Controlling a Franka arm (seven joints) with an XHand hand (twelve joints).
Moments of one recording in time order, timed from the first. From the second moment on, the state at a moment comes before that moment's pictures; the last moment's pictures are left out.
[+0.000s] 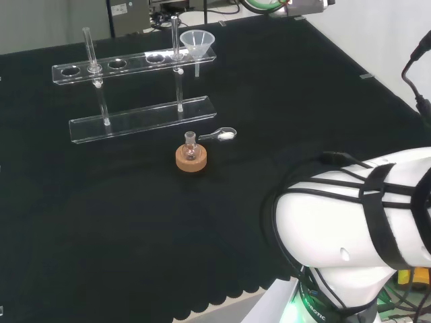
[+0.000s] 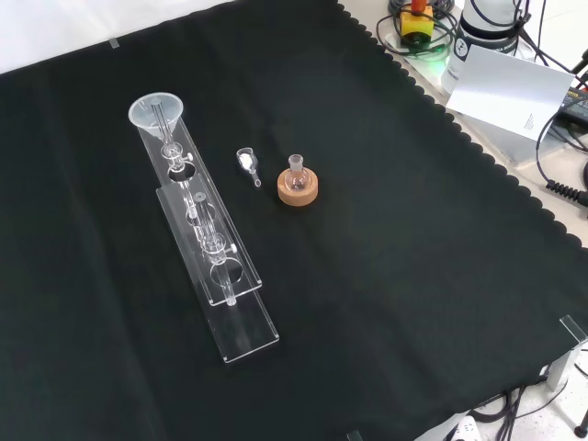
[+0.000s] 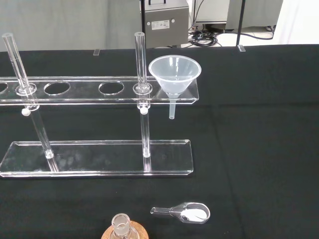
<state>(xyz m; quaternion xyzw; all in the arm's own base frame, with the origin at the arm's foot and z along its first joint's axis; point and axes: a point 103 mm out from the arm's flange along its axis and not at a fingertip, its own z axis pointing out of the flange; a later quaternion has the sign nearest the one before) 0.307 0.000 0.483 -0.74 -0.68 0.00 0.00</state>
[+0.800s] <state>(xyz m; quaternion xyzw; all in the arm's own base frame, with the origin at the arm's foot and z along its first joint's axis) 0.322 -0.005 0.479 -0.75 -0.67 0.01 0.00</state>
